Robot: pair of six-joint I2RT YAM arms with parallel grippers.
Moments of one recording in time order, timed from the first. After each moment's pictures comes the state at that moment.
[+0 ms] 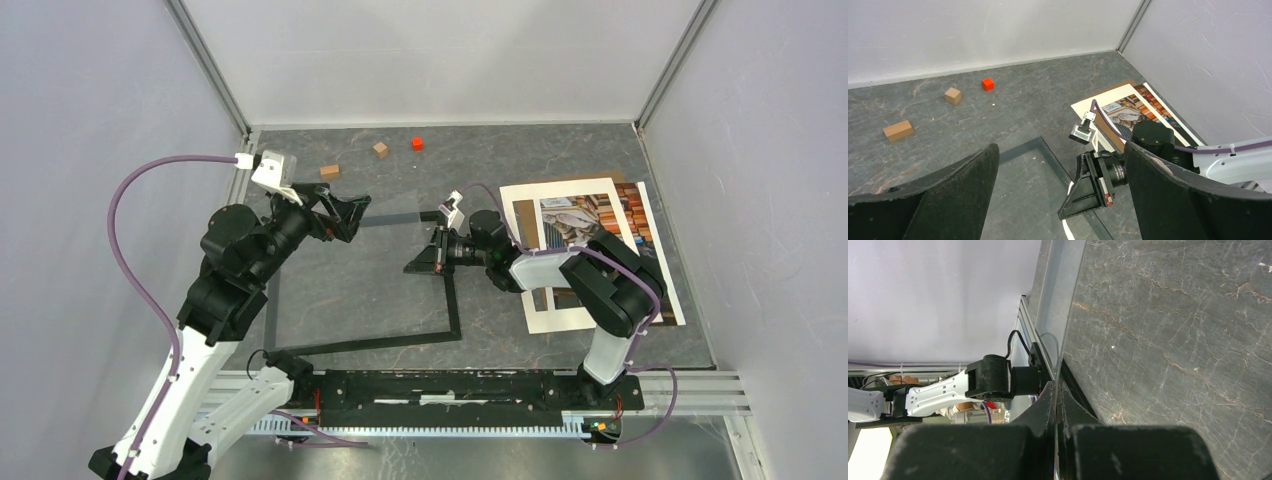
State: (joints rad) left arm -0.47 0.74 1.09 -0.36 0.06 -0.26; right arm 0.71 1.79 0.77 0.72 -0.64 1.02
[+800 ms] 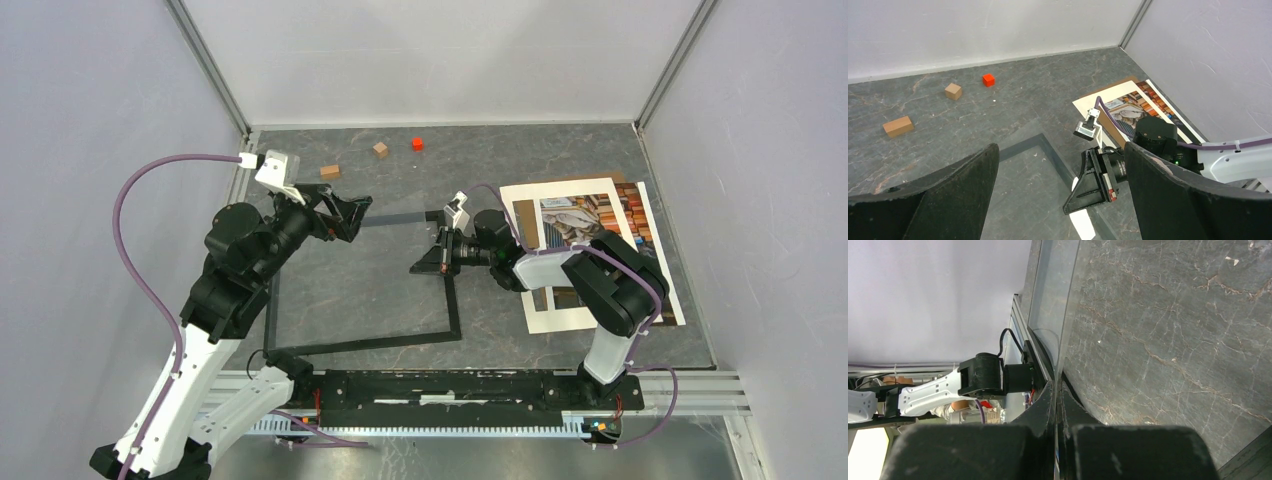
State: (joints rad) left arm -0.46 0.74 1.08 -0.36 0.06 -0.26; right arm 0.68 1.78 0.74 0.70 -0.66 1.00
